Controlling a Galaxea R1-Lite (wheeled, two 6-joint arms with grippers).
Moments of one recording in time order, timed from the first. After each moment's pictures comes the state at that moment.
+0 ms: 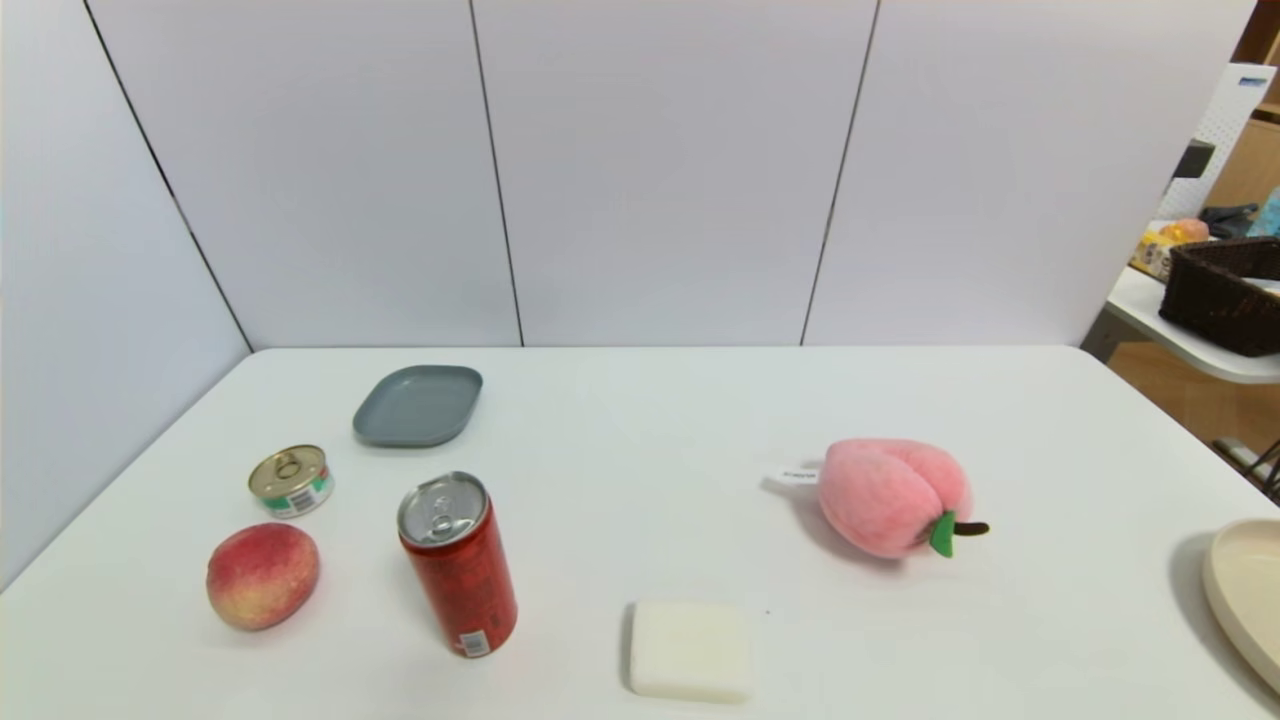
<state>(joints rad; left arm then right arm) 0.00 0.00 0.00 0.00 0.01 0.03 0.00 0.00 -0.01 0.02 0.00 -0.01</state>
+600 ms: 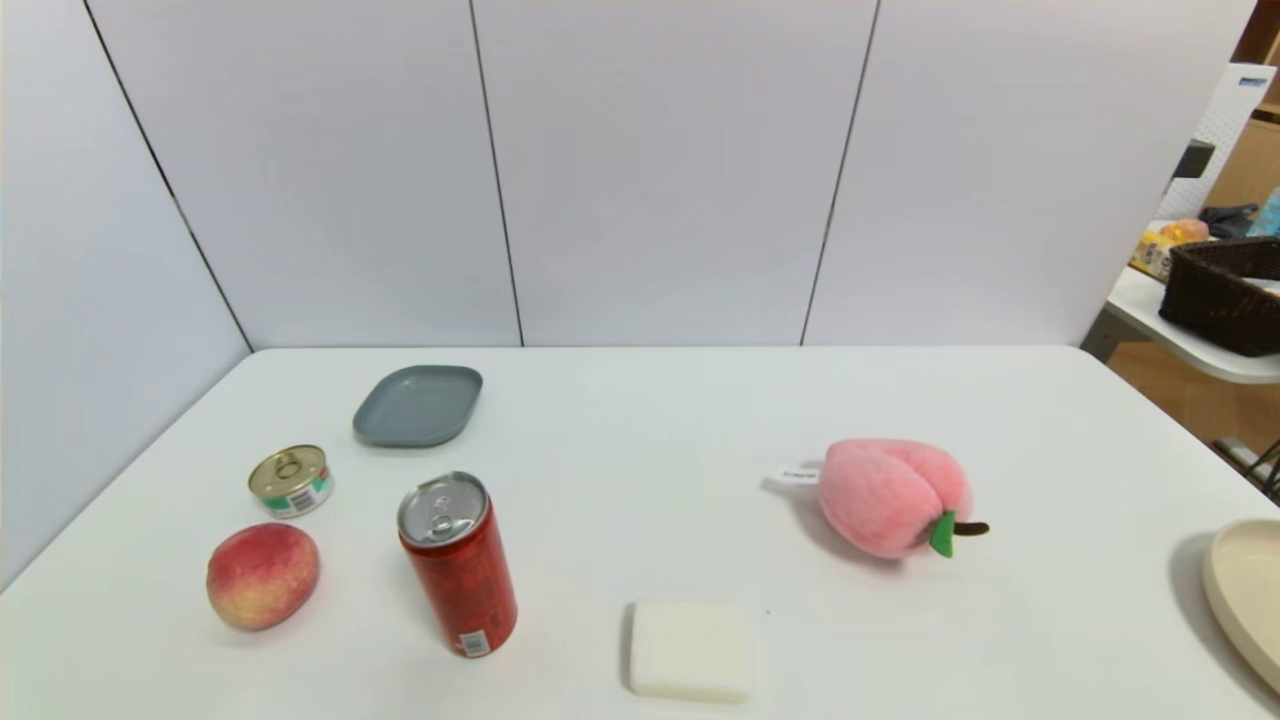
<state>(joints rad) 0.00 0.00 0.00 0.00 0.01 -0.04 0.00 0.00 -0.01 0.02 0.00 -0.01</state>
